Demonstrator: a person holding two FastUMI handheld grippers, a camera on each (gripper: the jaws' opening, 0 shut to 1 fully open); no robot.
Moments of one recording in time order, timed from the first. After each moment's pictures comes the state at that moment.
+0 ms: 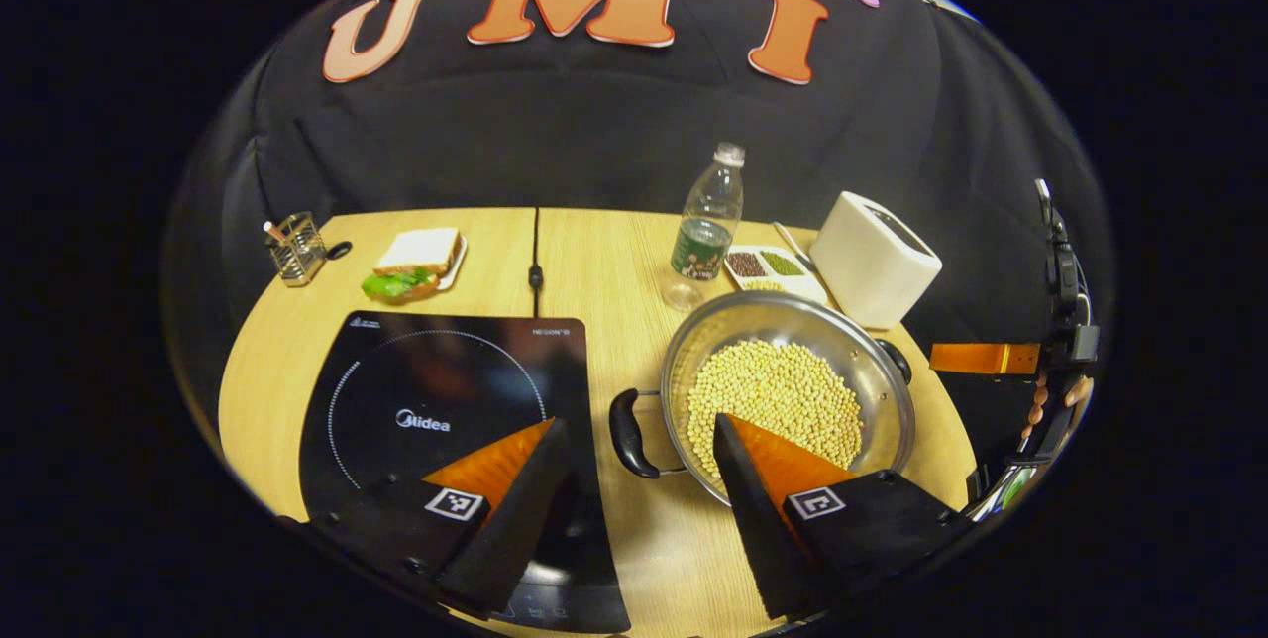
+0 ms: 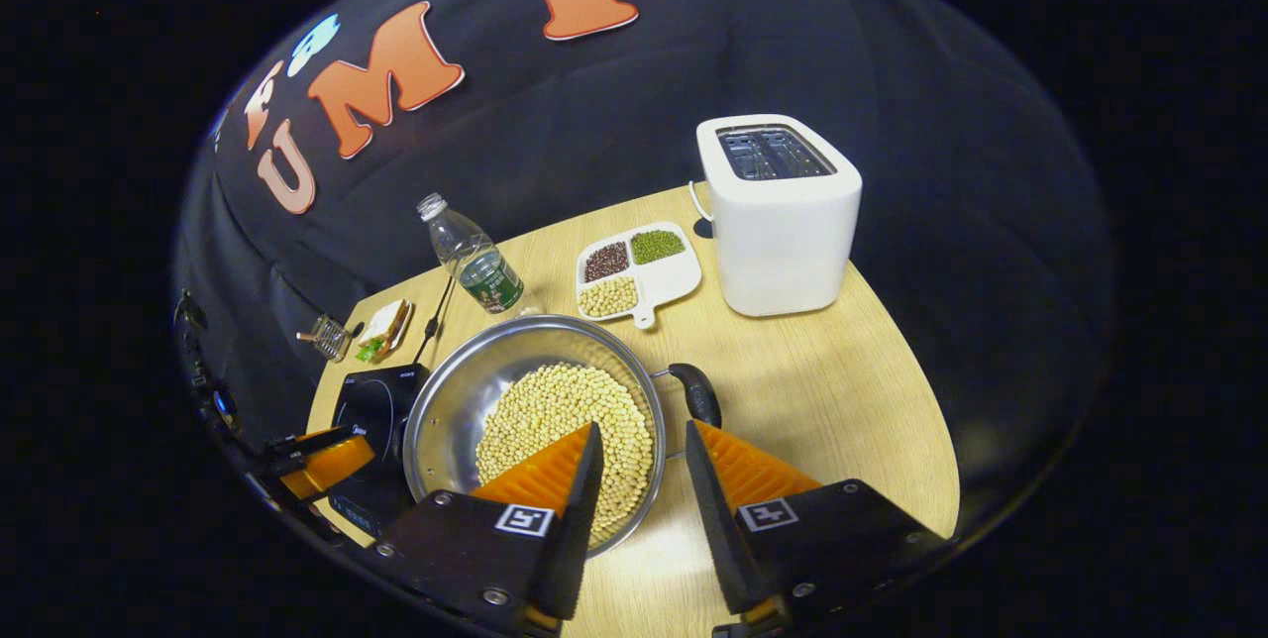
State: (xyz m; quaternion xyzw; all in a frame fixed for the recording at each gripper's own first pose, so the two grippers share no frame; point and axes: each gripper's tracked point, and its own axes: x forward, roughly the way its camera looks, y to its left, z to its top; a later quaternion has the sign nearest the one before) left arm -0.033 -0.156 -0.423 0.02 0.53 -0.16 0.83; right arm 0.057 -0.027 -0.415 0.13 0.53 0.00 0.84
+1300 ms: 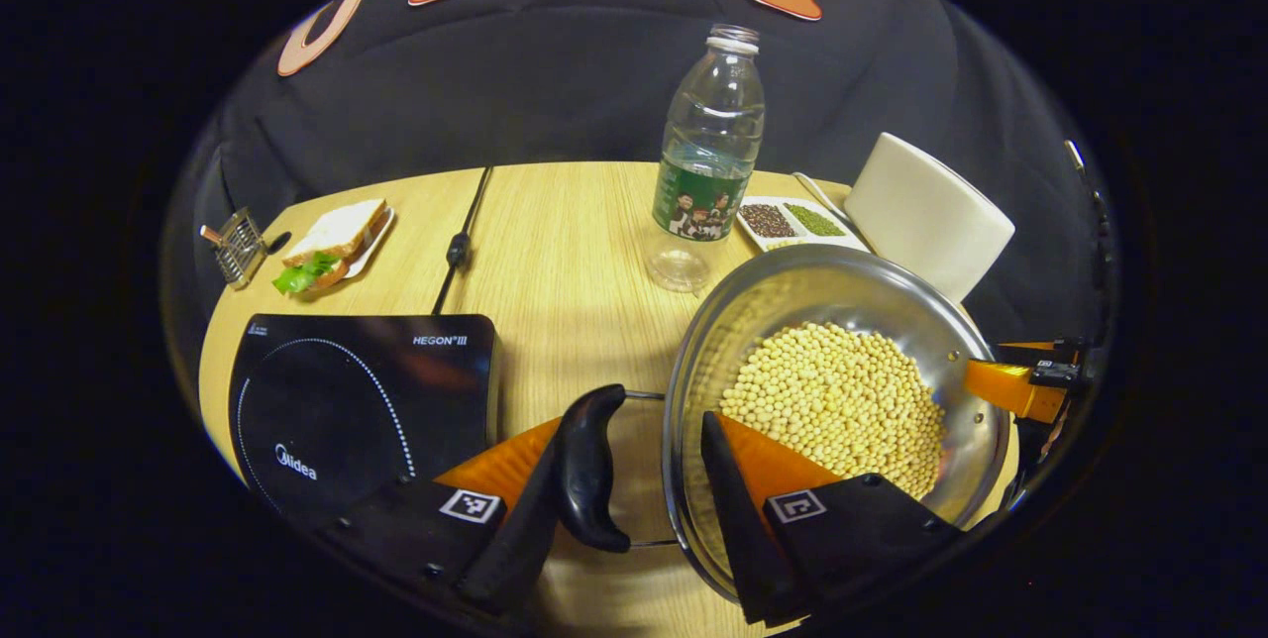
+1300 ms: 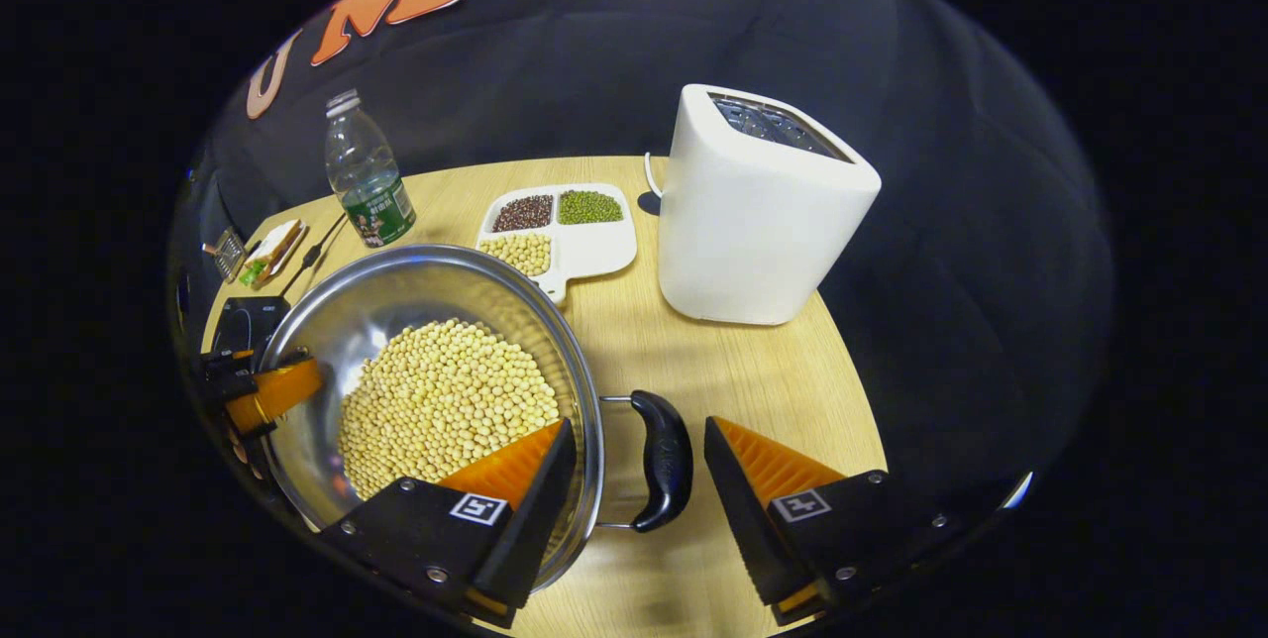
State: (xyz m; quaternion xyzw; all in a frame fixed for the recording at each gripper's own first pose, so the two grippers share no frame) left arm 0.010 -0.199 -0.537 0.06 0.54 -0.14 0.83; right arm 0.062 -0.067 -0.502 -0.03 0.56 -0.05 0.82
